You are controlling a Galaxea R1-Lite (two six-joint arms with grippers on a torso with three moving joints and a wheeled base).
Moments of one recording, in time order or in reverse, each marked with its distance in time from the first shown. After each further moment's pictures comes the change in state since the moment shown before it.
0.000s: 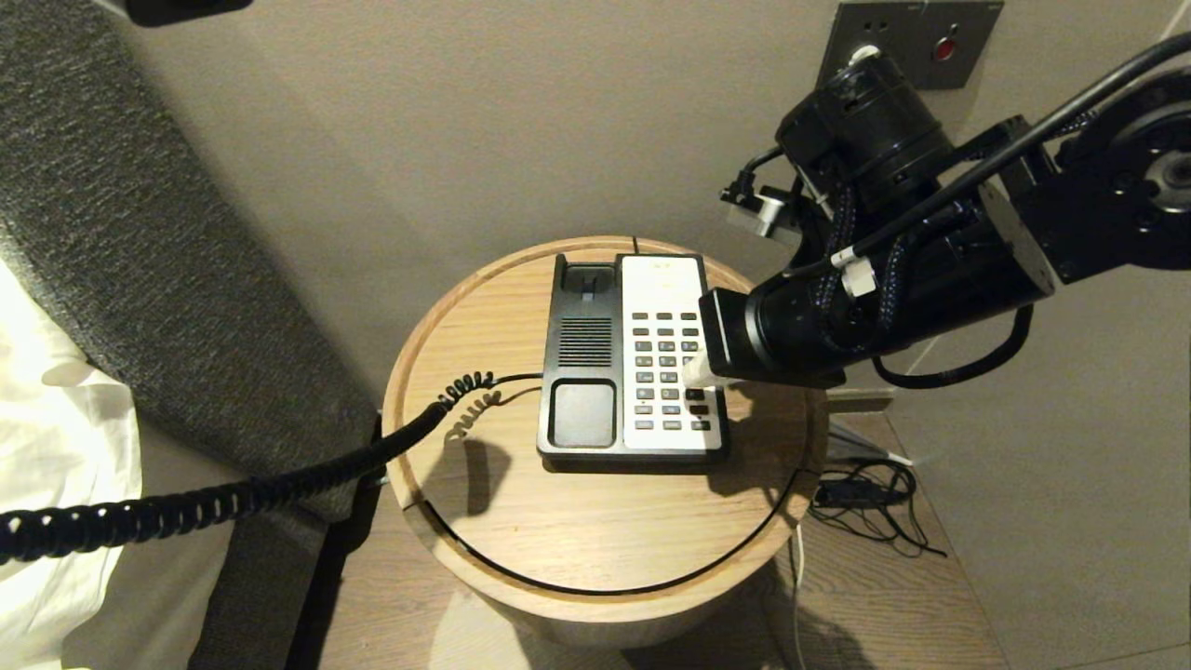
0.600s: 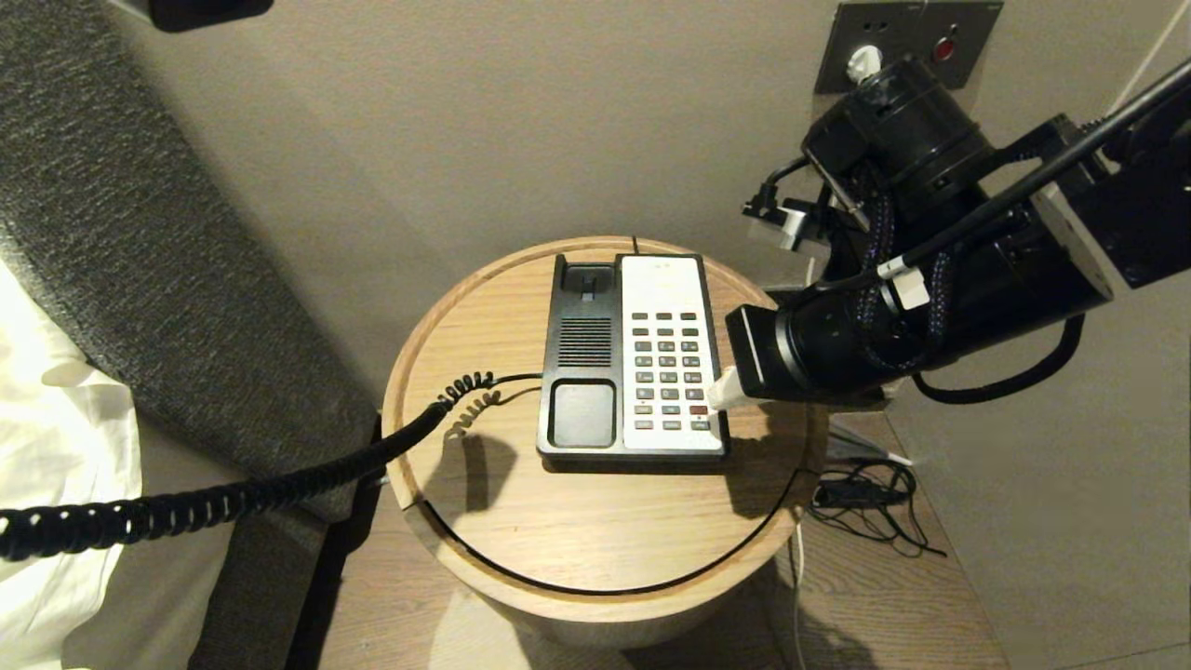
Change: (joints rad) left arm 0.000 0.005 0.016 -0.024 -0.003 0.002; right arm 0.000 -0.040 0.033 0.071 0.000 0.002
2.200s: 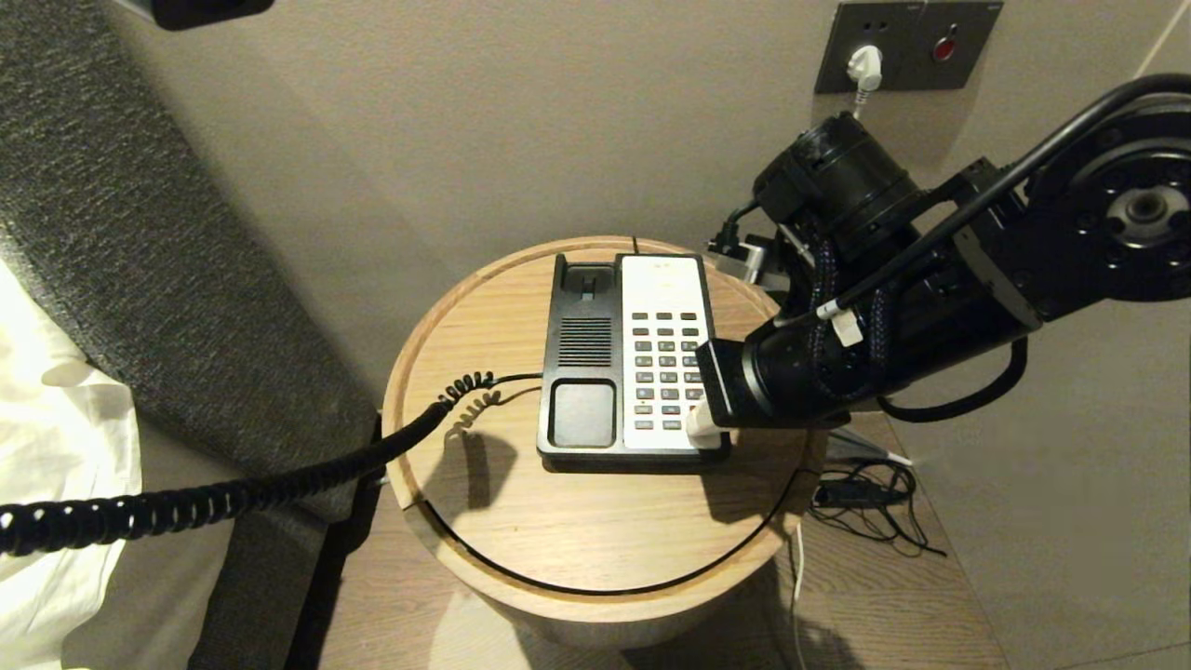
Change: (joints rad) left arm 0.001 0.000 0.005 -0.007 0.001 0.000; right arm 0.020 0.054 0.007 -0.006 -0.005 -0.009
